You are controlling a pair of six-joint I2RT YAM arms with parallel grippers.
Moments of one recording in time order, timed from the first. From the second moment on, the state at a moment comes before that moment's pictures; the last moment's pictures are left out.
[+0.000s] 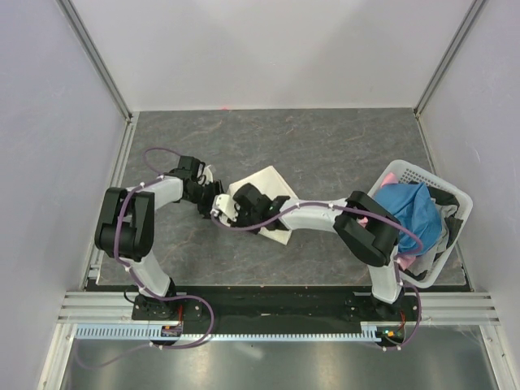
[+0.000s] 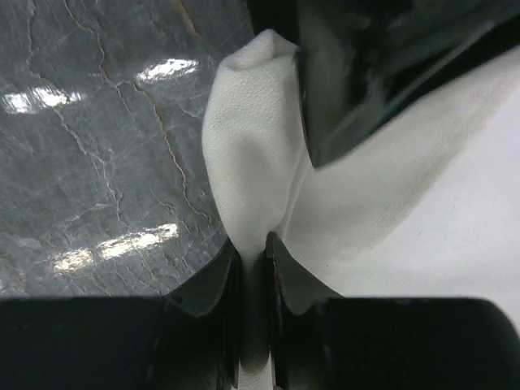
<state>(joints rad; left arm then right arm) -0.17 1.74 0.94 -0.42 0.55 -0.39 1.01 1.97 1.24 -0.15 -0.03 -0.36</state>
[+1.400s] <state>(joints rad) -0.21 1.44 0.48 0.33 0.49 -0.51 0.66 2.44 1.72 -0.59 -1.18 0.06</state>
